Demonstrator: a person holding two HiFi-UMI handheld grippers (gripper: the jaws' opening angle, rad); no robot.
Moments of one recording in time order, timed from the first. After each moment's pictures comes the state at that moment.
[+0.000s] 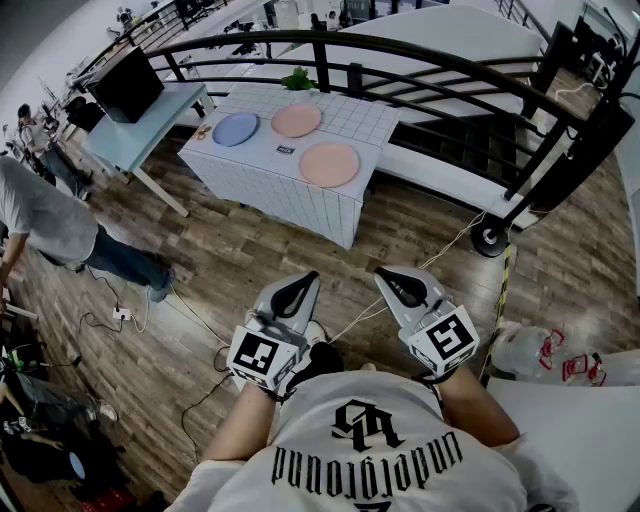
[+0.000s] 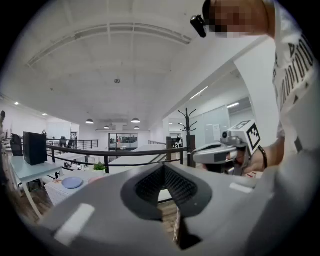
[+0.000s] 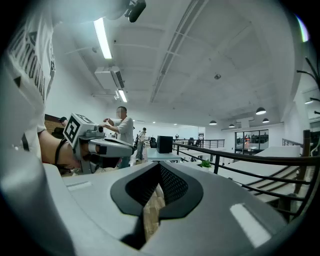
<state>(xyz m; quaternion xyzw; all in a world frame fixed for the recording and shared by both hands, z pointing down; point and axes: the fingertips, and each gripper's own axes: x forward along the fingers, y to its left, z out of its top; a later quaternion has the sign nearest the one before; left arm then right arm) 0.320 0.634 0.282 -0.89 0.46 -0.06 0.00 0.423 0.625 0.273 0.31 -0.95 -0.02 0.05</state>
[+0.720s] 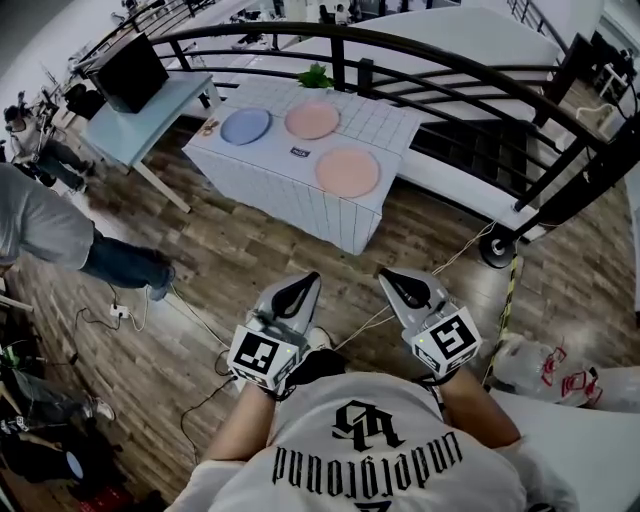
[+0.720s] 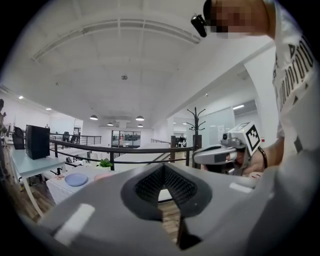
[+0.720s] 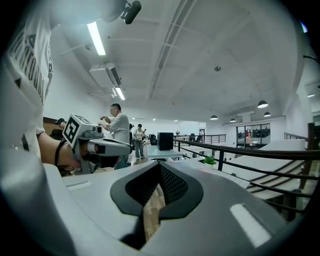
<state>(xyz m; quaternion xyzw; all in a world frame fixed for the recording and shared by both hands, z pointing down) 0.246 0.560 0.303 -0.88 0.47 -0.05 -0.02 0.356 0.547 0.295 0.30 -0.95 0.00 0.06</state>
